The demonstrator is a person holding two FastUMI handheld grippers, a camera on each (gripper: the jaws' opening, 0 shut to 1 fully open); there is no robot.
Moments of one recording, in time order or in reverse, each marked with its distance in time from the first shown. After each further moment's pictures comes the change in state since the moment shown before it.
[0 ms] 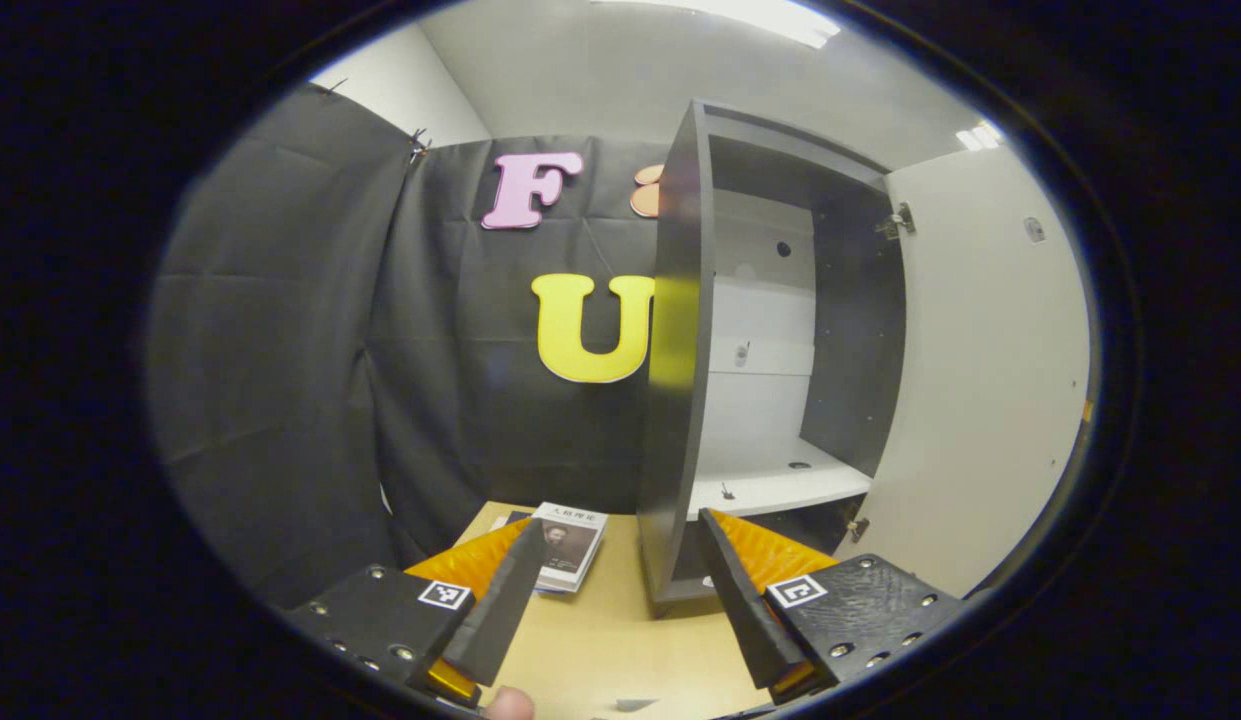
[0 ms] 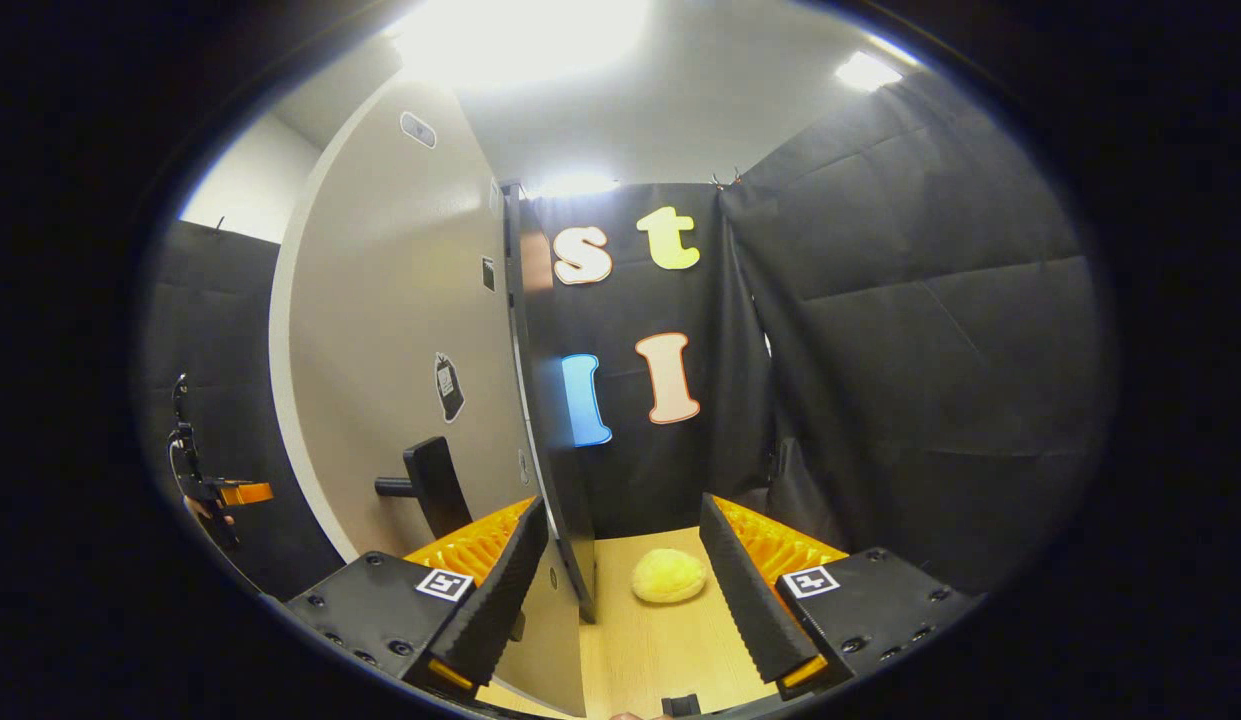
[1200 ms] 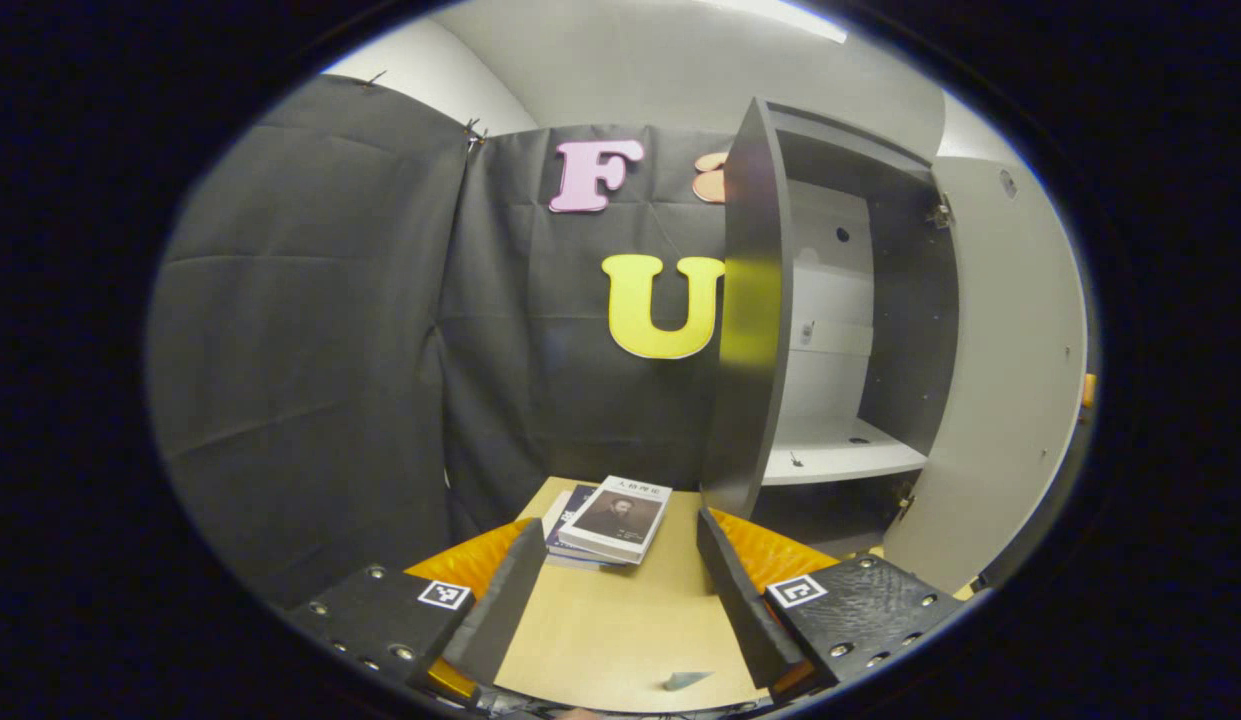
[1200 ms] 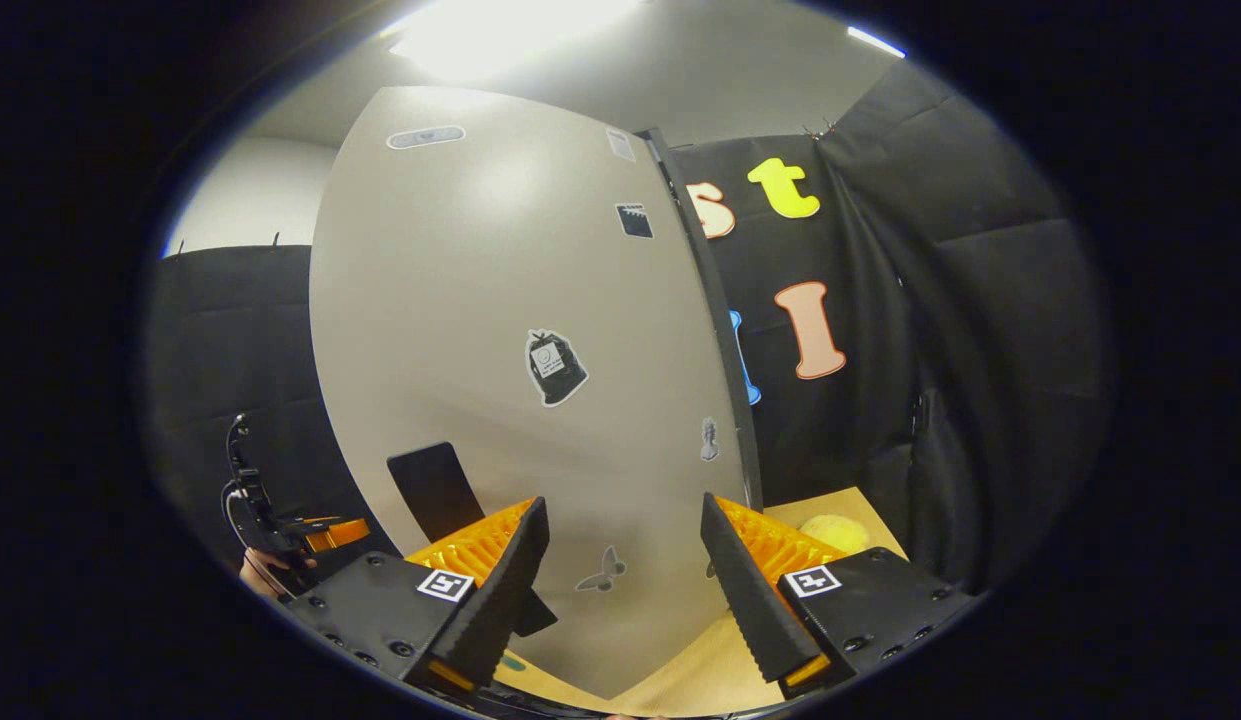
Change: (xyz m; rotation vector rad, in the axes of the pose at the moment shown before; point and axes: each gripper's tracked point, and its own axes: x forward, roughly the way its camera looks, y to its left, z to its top) left arm -0.049 0.077 -0.031 -0.024 0.045 0.166; right arm 0.024 0.191 -0.037 0.067 0.118 0.340
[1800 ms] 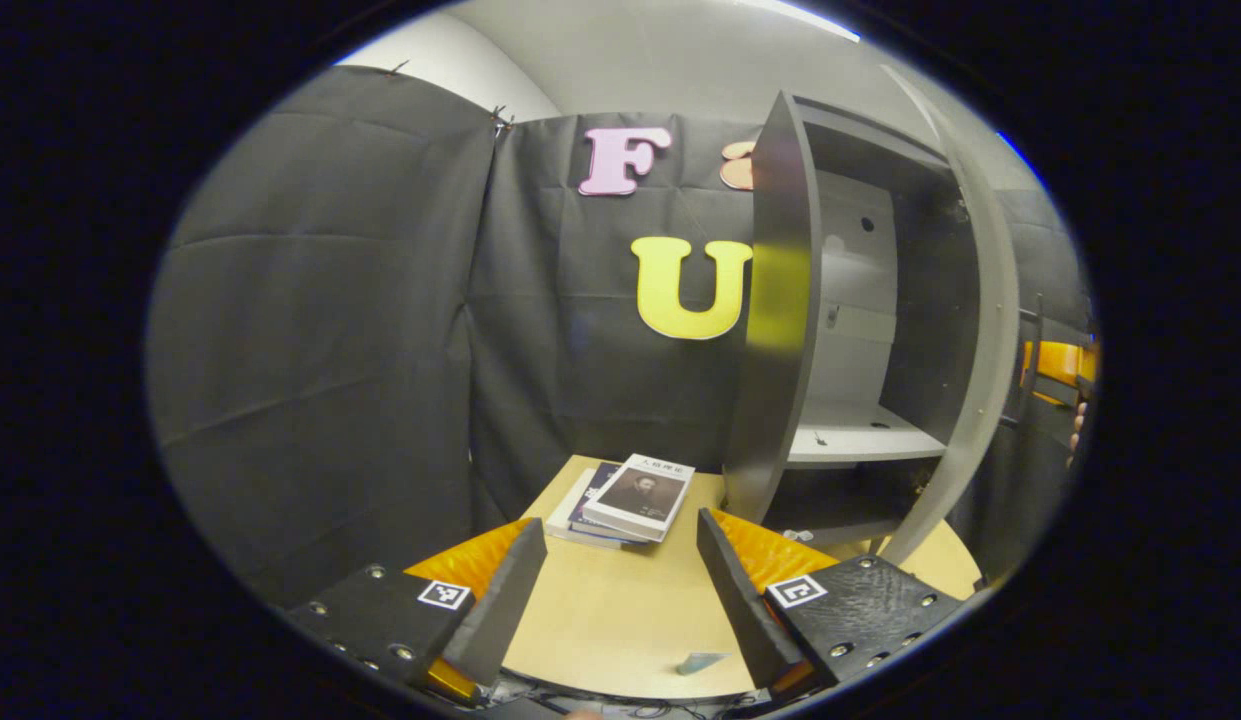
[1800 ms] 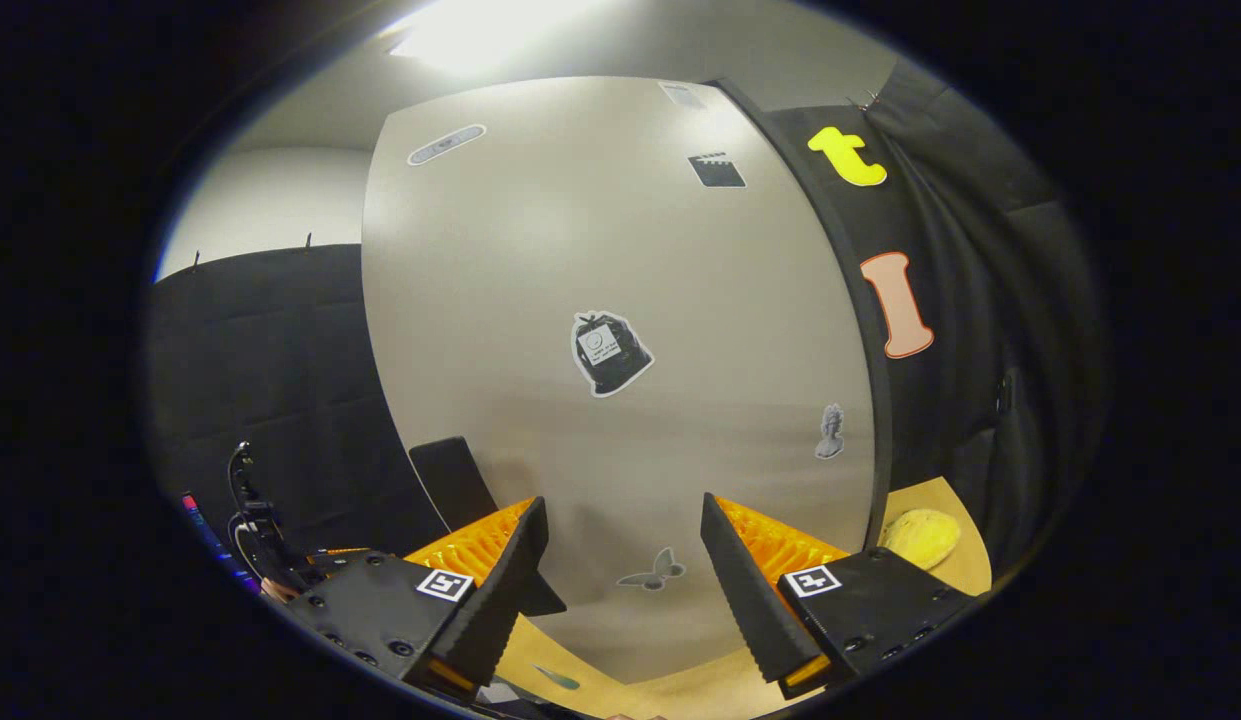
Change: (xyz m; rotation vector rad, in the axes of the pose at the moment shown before) left arm -0.016 0.028 -0.030 -0.023 0.052 0.065; right arm 0.079 0.063 -0.013 0.038 0.041 0.166
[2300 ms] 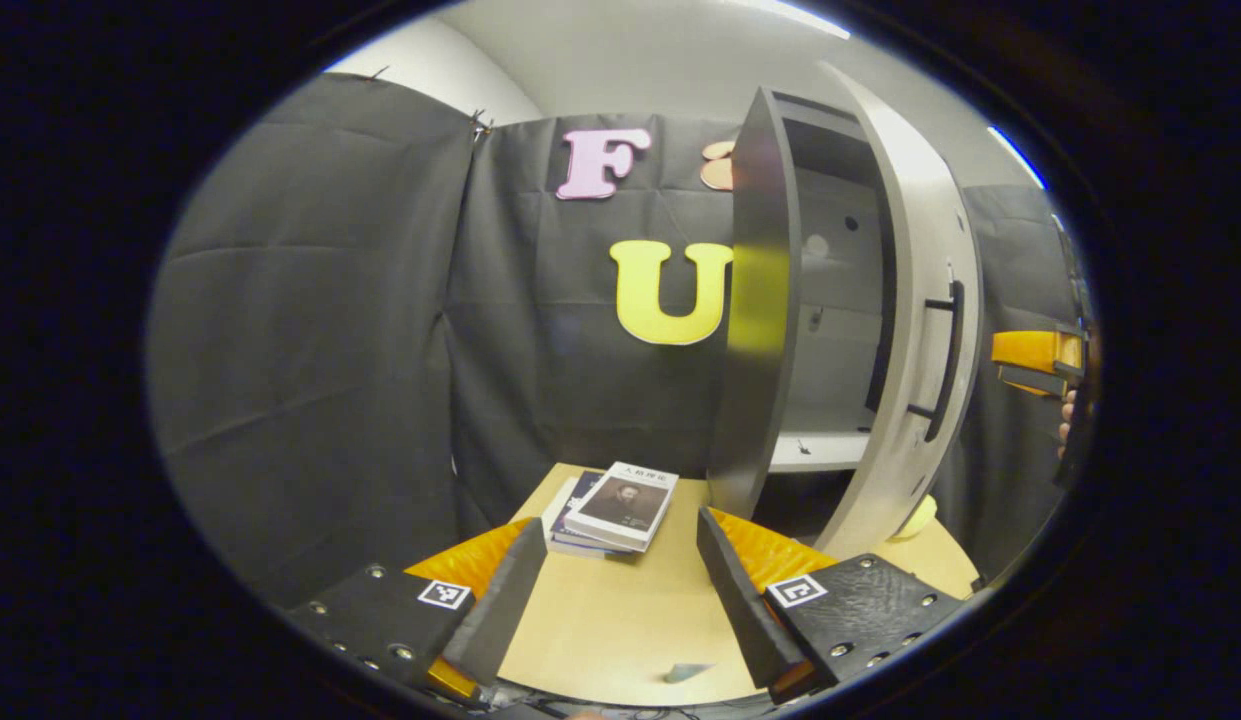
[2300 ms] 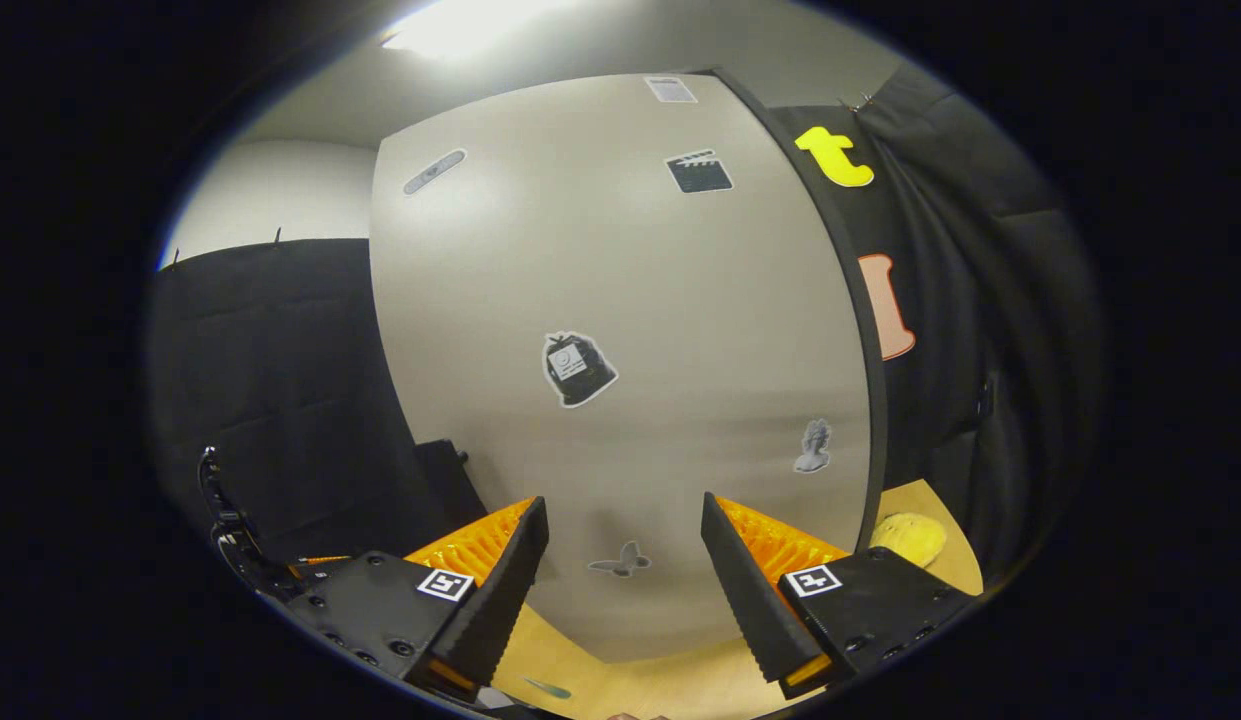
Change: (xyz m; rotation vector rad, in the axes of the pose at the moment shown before) left arm 0.015 -0.037 0.031 0.038 -0.035 -0.054; right arm 0.011 -0.019 0.028 -0.015 -0.011 -0.098
